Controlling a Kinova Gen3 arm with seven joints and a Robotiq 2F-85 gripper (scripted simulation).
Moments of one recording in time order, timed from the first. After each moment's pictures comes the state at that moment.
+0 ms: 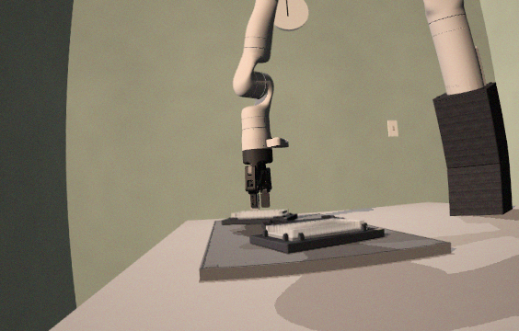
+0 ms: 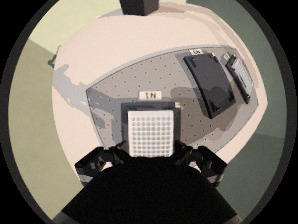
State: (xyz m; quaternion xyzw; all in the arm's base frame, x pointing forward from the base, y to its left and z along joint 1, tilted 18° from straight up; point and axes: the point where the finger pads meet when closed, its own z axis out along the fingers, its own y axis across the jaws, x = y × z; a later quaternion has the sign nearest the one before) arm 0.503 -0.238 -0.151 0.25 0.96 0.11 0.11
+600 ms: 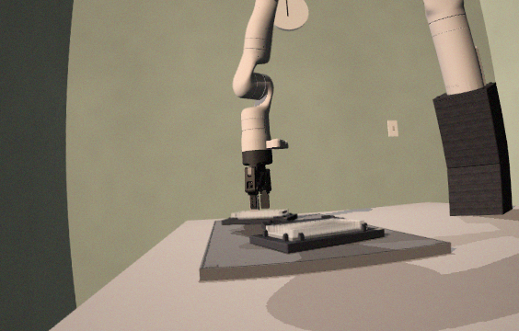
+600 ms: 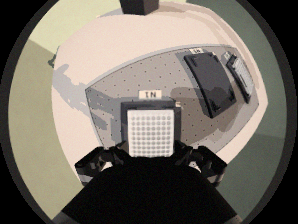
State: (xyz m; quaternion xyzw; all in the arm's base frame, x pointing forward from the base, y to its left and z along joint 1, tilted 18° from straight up) arm 0.505 -0.238 -0.154 0.25 0.96 0.11 0.11
